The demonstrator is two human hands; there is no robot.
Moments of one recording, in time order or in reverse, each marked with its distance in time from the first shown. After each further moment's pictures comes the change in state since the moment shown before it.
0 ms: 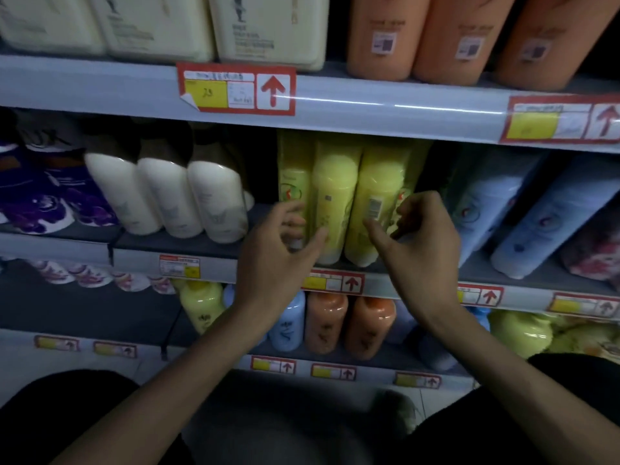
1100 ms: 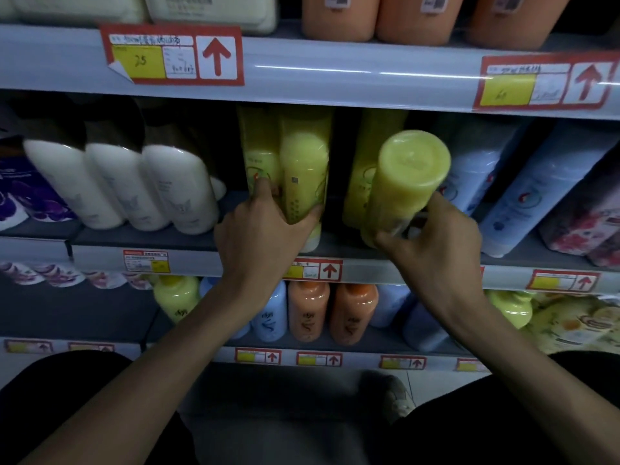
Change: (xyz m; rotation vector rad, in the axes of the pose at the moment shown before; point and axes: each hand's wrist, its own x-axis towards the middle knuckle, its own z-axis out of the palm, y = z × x) left_hand 0.019 0.010 0.033 0.565 0.146 0.097; right_hand 0.002 0.033 -0.036 -0.255 -0.092 0.035
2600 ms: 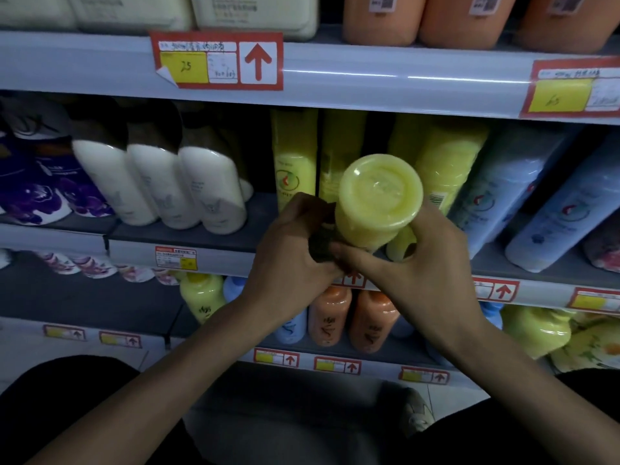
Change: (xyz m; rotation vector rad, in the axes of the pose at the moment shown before) left_hand -0.018 -0.012 -0.018 -0.598 -0.263 0.206; right_hand -0.021 -0.048 0.004 0.383 -0.141 -0.232
